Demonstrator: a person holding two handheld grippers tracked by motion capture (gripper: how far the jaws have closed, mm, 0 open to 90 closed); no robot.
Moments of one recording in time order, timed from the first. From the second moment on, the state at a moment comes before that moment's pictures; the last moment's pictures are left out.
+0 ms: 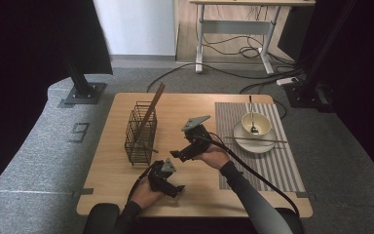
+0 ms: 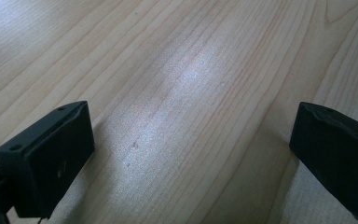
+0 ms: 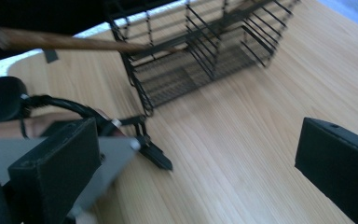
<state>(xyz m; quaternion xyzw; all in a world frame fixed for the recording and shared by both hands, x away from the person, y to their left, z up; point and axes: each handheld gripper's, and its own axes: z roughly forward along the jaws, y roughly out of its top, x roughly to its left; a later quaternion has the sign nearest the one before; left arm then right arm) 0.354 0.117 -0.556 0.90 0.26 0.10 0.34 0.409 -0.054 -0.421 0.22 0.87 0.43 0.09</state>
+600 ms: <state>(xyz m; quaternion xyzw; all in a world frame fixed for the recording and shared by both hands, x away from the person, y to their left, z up) 0.354 0.116 -0.556 0.90 0.26 0.10 0.34 0.407 0.000 -0.423 0.19 0.88 0.43 0.06</state>
